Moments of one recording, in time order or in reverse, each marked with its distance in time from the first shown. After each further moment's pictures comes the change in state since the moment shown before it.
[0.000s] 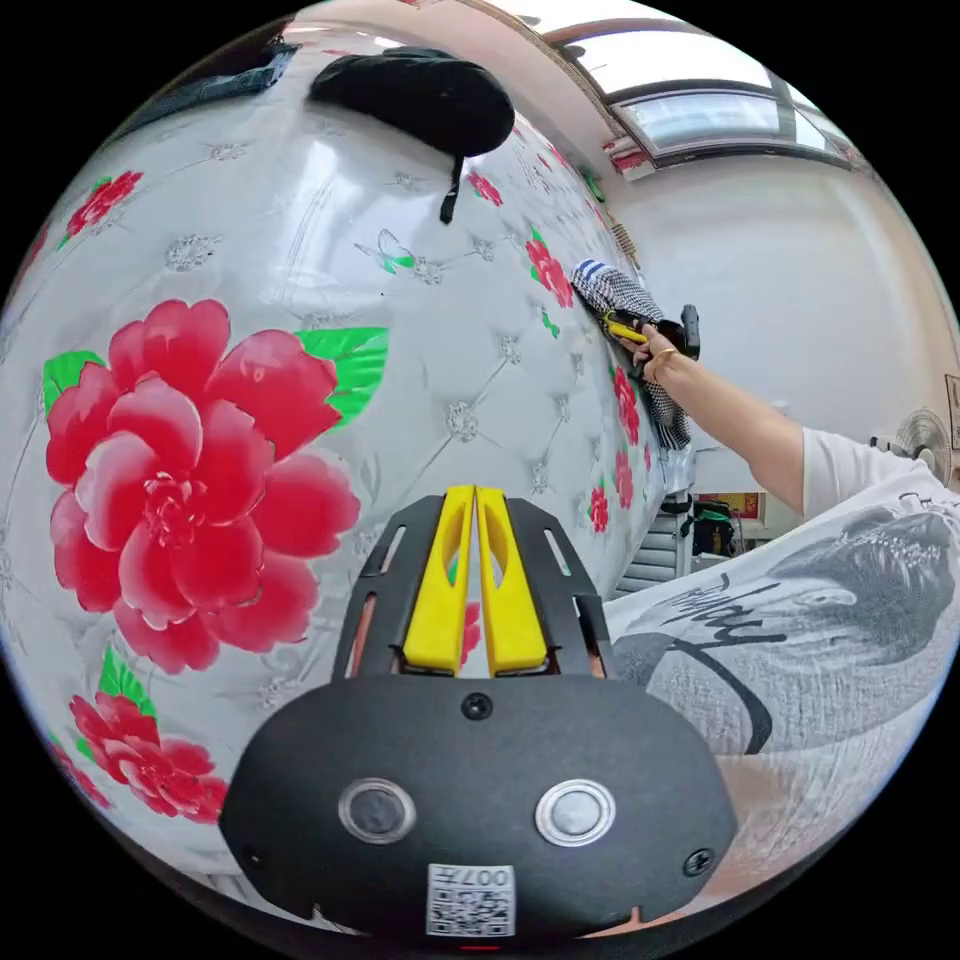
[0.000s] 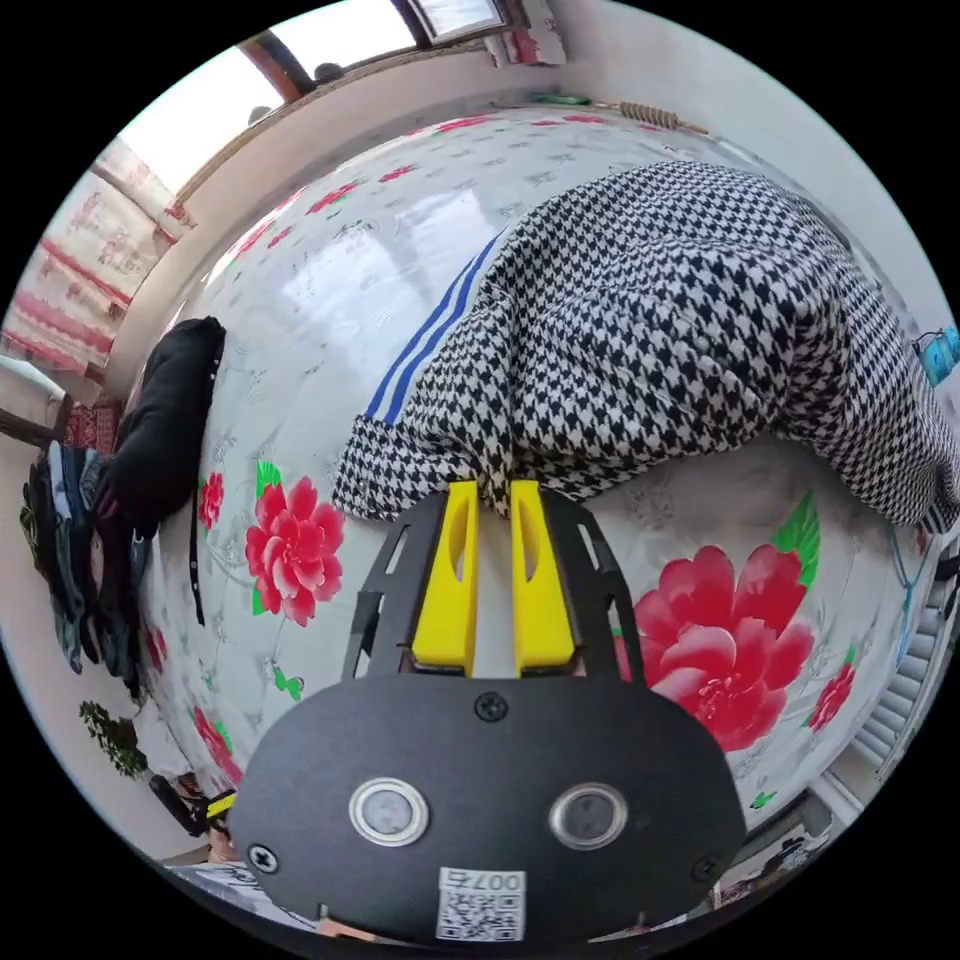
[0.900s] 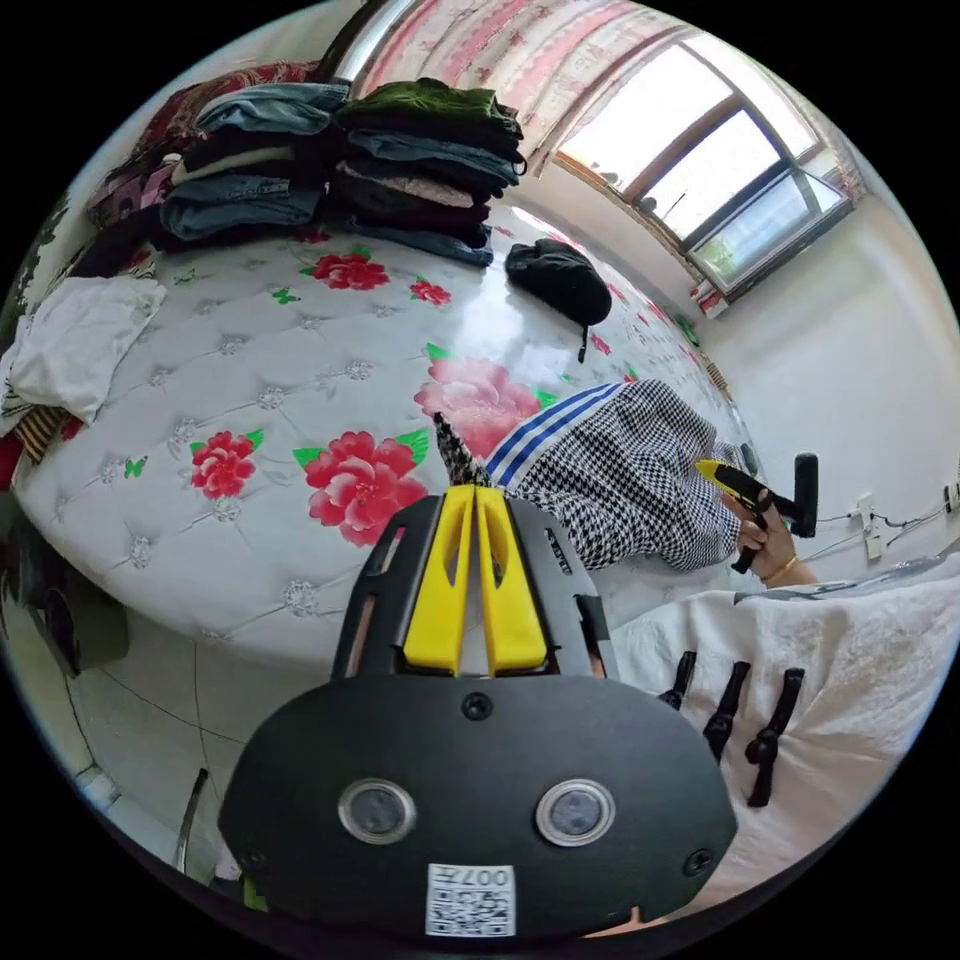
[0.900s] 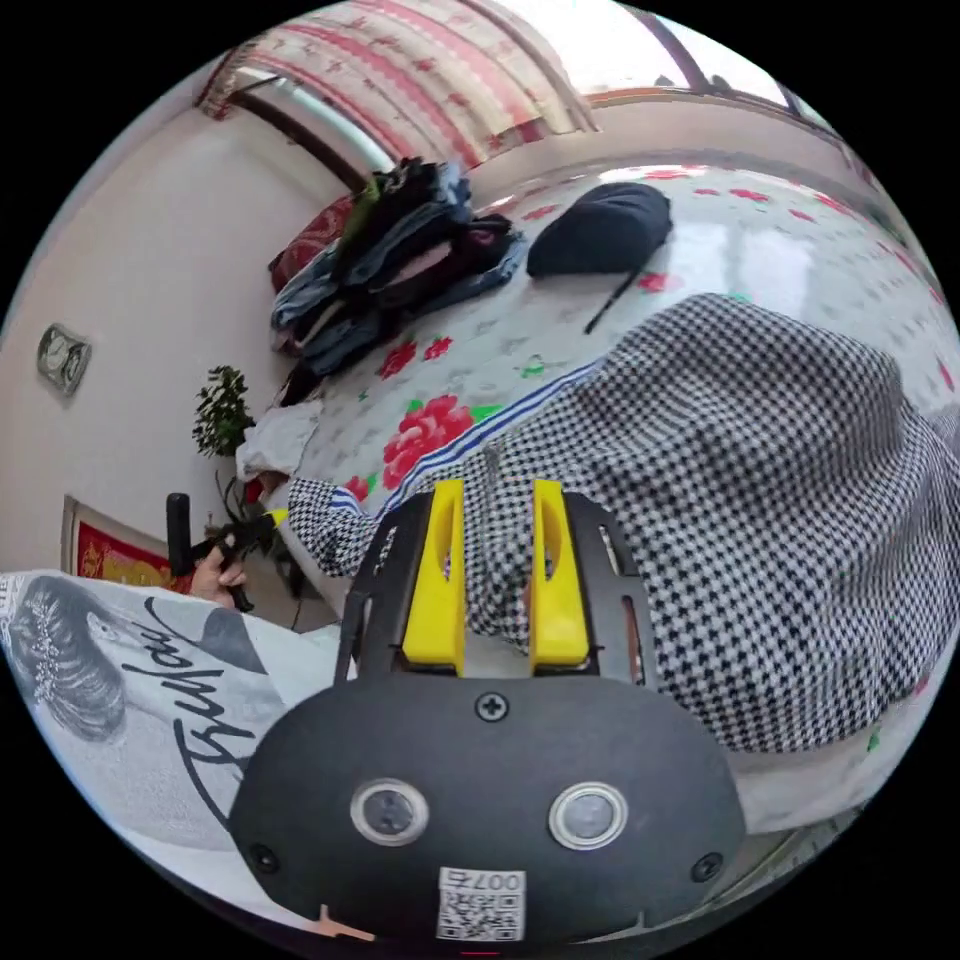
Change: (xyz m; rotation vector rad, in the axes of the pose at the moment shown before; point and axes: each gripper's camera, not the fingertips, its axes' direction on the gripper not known) left arm 0.020 0.250 -0.180 0.471 -0.387 -0.185; right arm -0.108 0.233 -0.064 -0.037 -0.410 -0.597
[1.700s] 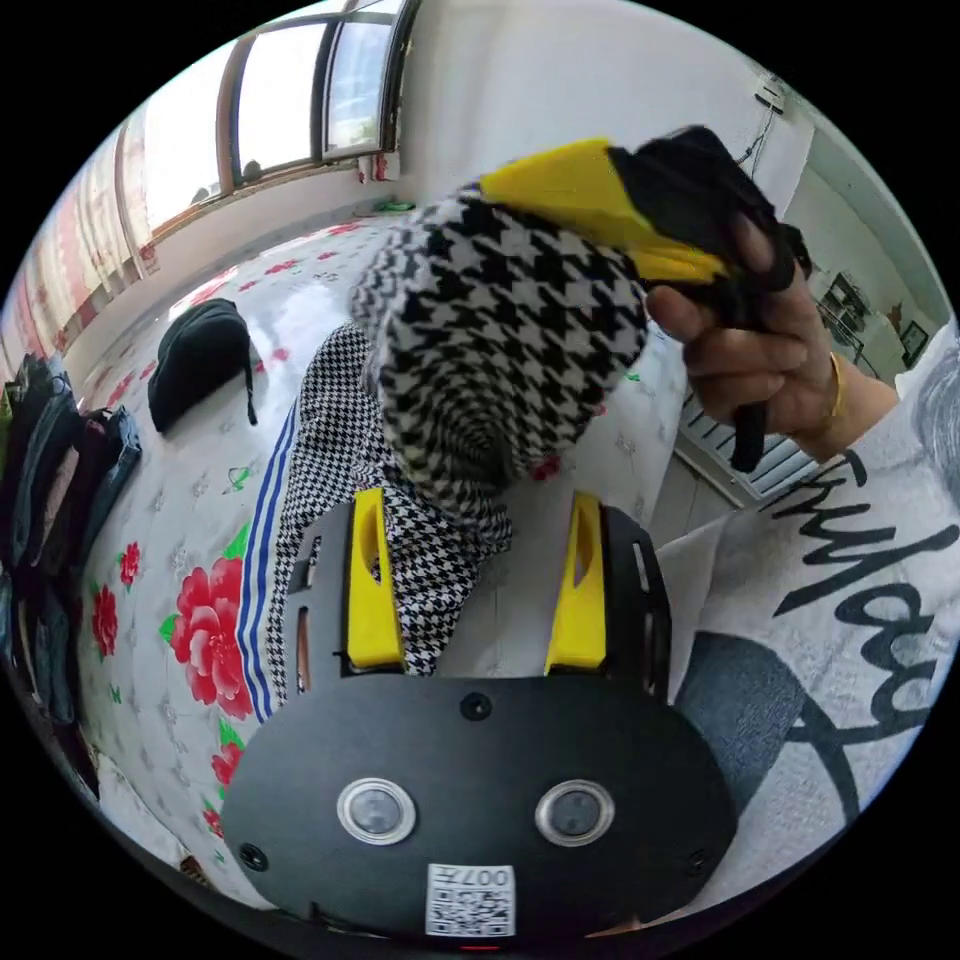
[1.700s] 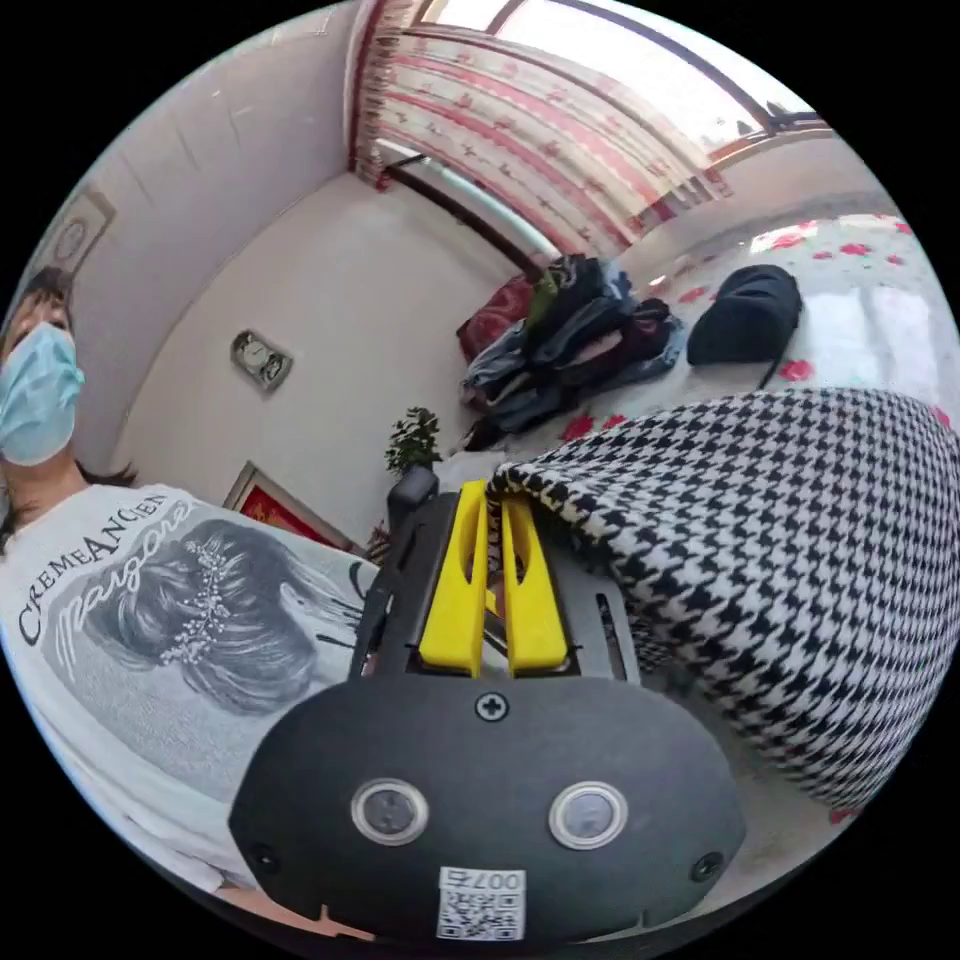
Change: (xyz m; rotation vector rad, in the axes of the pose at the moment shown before) left arm 0.282 -0.017 0.098 -0.145 0.118 0.916; right arm -0.026 0.059 -0.050 0.103 -0.631 -0.352
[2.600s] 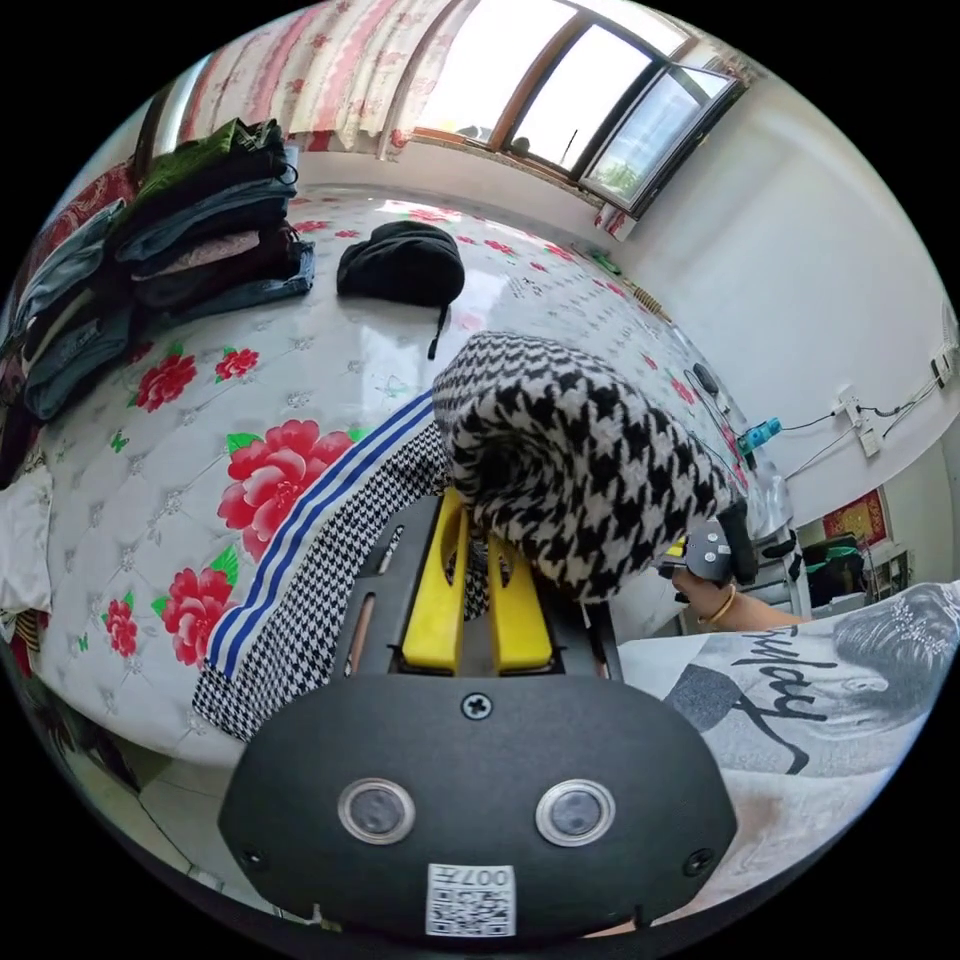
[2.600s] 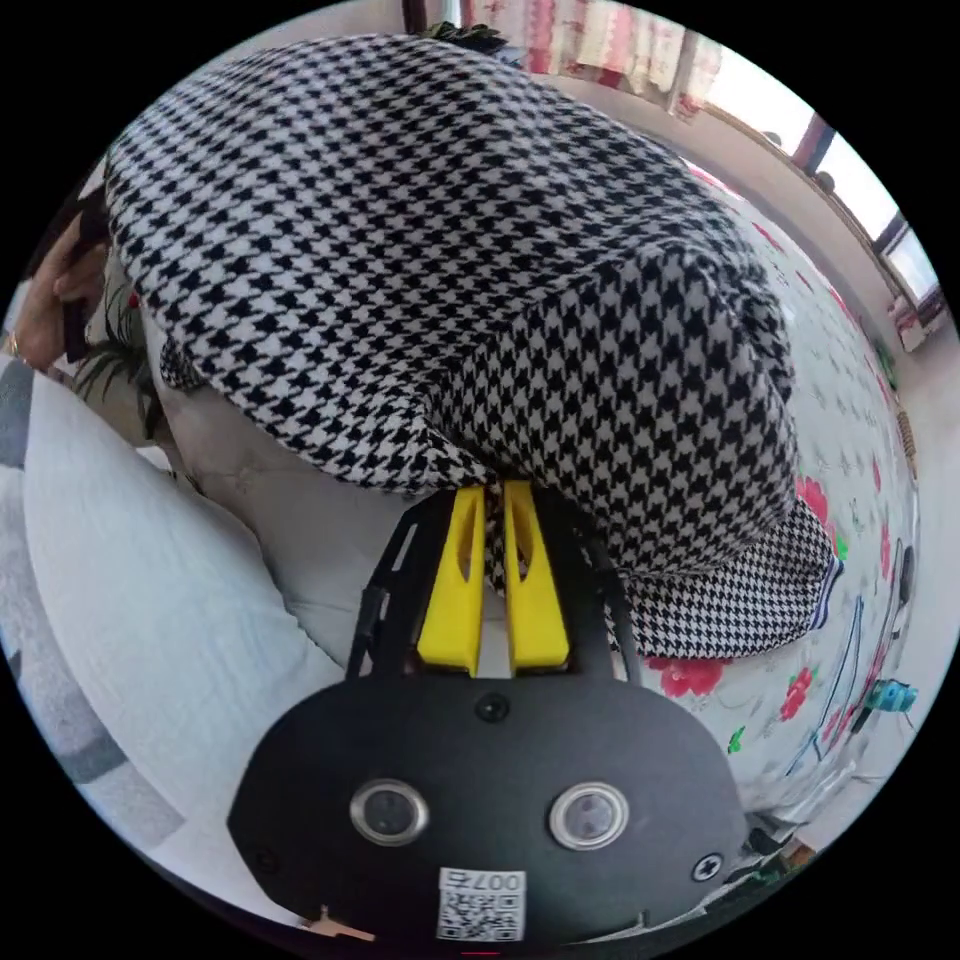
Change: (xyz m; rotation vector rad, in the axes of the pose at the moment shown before) left arm -0.079 0.112 -0.093 0.105 -0.084 -0.629; right arm 0.037 0.156 0.124 -0.504 0.864 0.063
